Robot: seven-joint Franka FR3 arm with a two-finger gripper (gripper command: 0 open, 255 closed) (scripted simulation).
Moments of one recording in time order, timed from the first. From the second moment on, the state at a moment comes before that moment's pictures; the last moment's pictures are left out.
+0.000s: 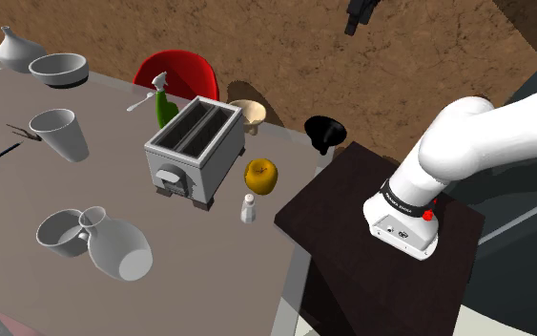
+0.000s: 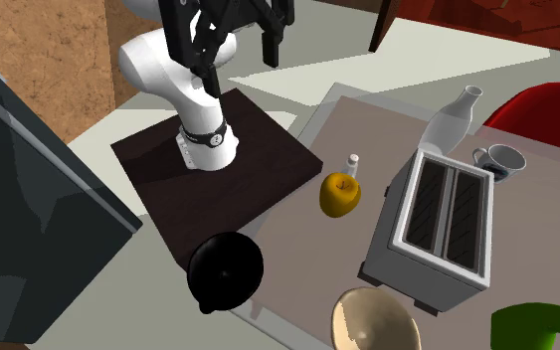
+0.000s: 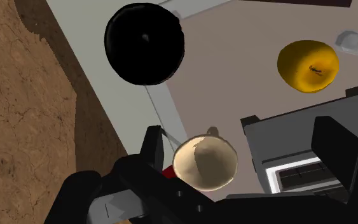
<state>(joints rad) 0.00 -0.81 -0.05 -2.35 -0.07 1.60 -0.17</state>
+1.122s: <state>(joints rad) -0.02 -0.80 0.37 -2.68 0.13 1.92 0.50</state>
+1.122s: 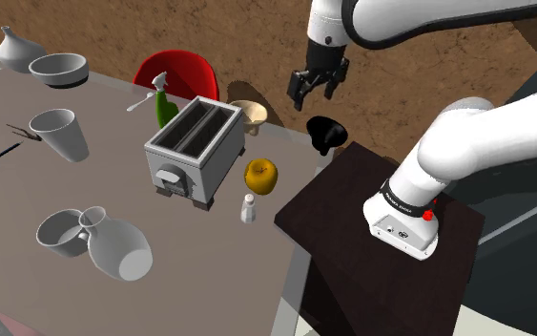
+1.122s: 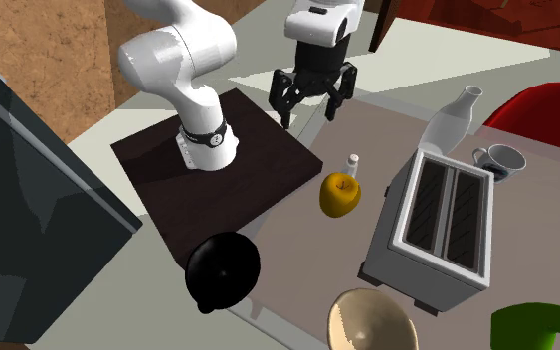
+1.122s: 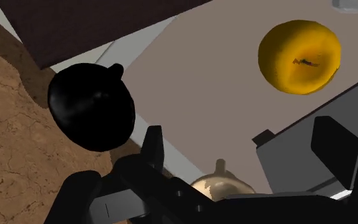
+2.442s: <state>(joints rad) -0.38 -0.02 0.97 -2.54 -0.23 2.38 1.53</state>
